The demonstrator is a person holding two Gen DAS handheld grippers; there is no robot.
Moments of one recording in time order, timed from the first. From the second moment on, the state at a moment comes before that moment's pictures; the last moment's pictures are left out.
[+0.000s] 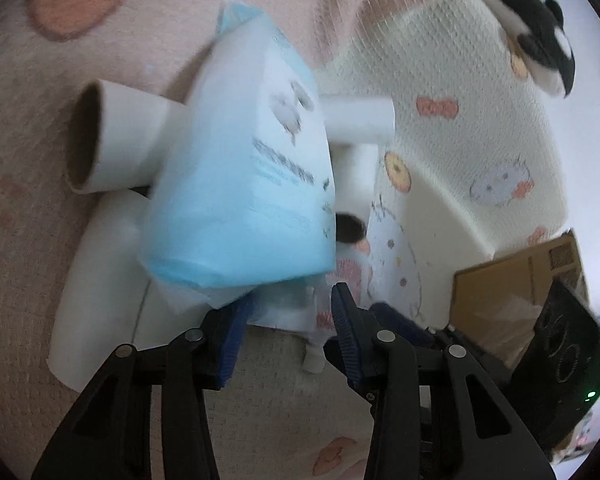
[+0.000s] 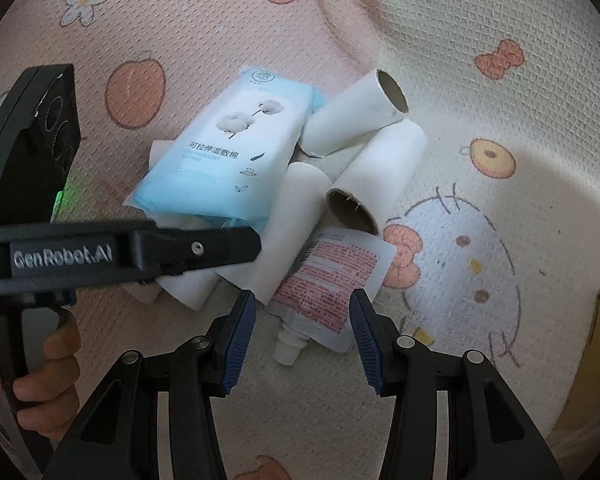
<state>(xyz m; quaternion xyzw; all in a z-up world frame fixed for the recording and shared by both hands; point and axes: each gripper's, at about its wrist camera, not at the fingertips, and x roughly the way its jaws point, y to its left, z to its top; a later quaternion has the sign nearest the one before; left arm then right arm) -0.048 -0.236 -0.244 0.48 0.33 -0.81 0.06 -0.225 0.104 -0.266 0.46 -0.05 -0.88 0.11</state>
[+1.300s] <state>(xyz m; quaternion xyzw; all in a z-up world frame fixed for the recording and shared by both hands) 0.006 -0.211 -0.276 0.48 0.46 -0.75 -0.01 -0.157 0.088 -0.279 0.44 -0.02 -0.88 0.20</state>
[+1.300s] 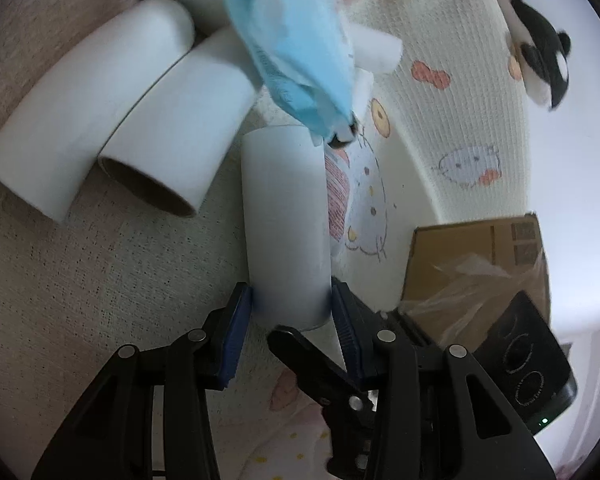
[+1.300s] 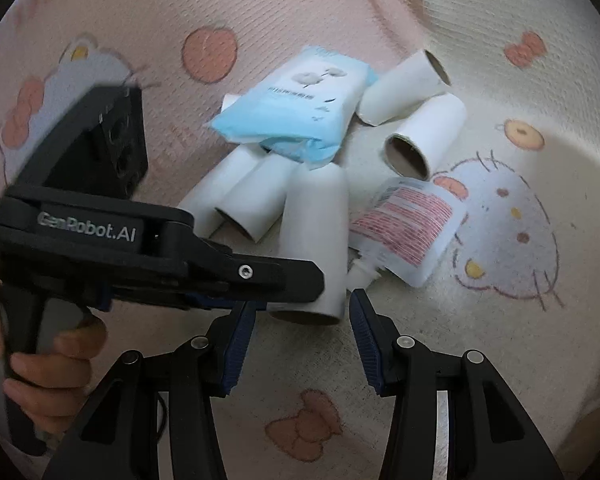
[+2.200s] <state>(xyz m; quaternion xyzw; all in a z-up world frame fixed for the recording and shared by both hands) 0.054 -0.225 -0.291 0.36 0.52 -0.78 0.04 -0.160 0.074 -0.301 0.51 -0.08 -0.83 0.20</state>
